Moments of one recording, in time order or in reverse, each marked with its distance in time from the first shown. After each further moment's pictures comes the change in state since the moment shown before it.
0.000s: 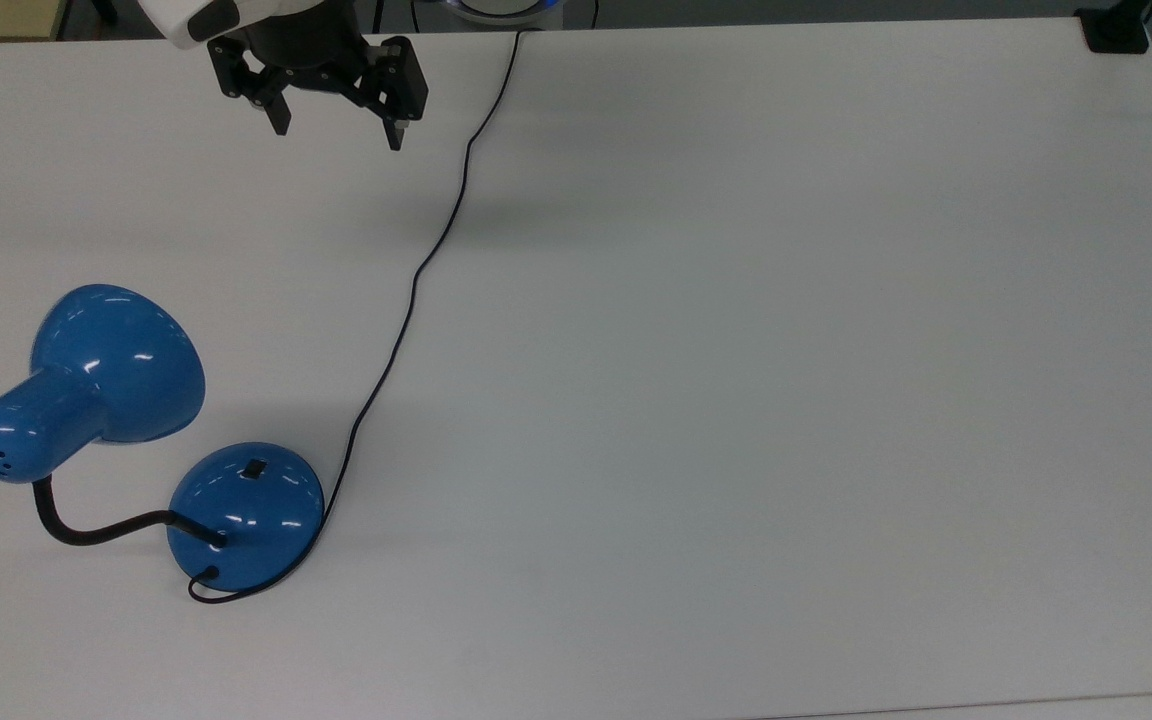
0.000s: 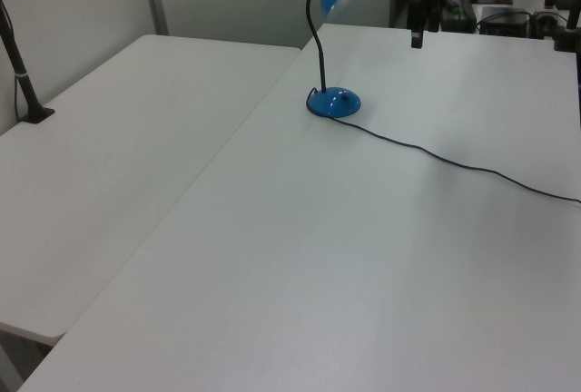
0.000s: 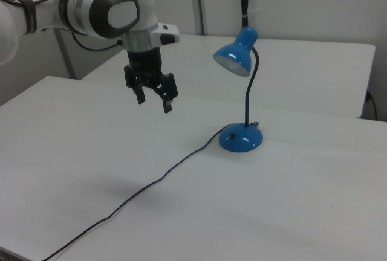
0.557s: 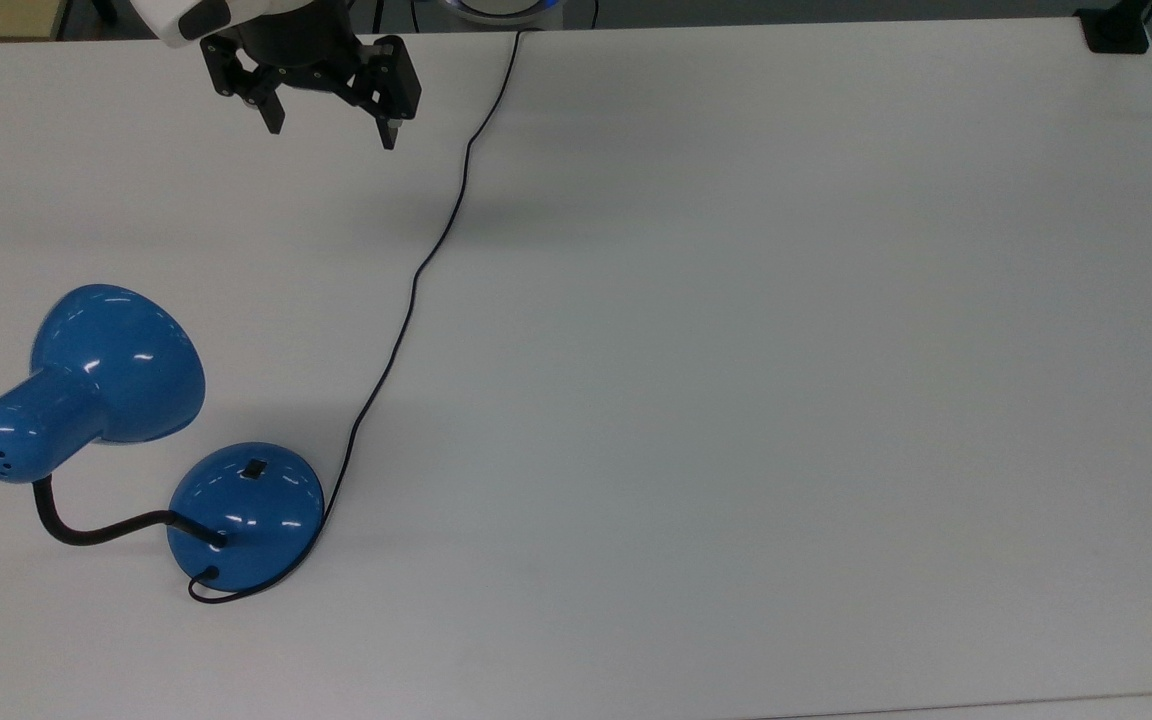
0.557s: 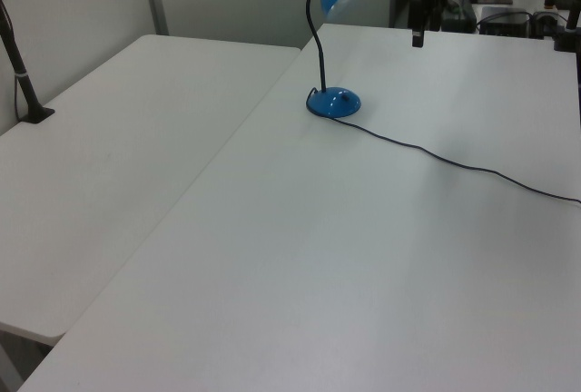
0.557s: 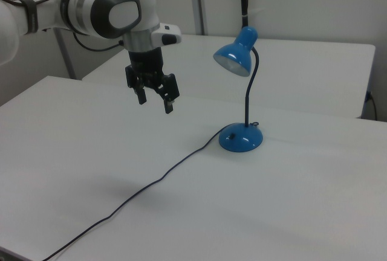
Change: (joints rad) arm -0.008 0.000 0.000 0.000 0.000 -0.001 -0.004
